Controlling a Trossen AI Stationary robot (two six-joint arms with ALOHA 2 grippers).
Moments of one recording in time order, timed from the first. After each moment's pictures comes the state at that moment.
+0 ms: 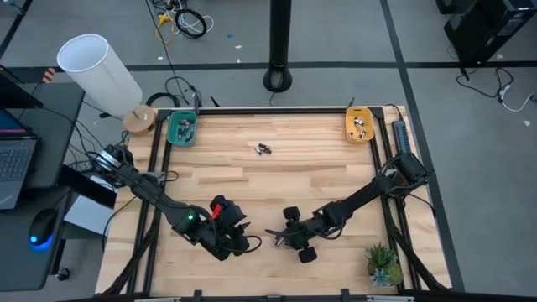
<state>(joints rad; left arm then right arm) -0.61 1.61 1.14 -0.55 -0.68 -1.00 0.44 1.91 0.96 0.06 0.08 0.11</state>
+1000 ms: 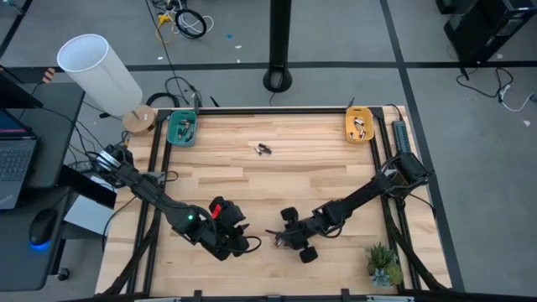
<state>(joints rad) -0.61 1.61 1.14 -0.56 -0.64 -1.05 0.43 1.91 0.96 0.10 0.03 0.02</state>
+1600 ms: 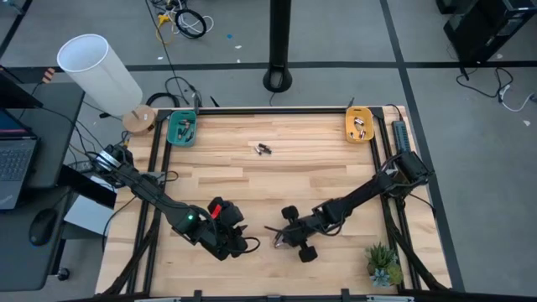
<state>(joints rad) -0.61 1.61 1.14 -0.59 -0.60 -1.05 0.41 1.91 0.96 0.06 0.00 0.09</state>
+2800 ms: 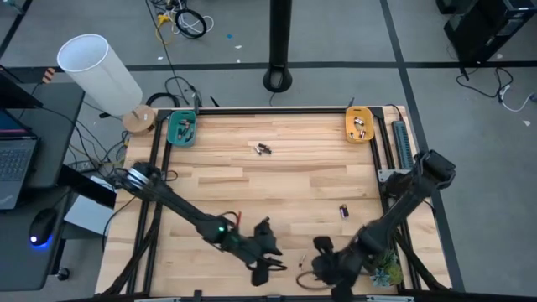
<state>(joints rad) -0.54 1.92 1.23 0.14 -0.24 -0.55 0.78 1.72 1.16 -0.35 0.13 0.61</state>
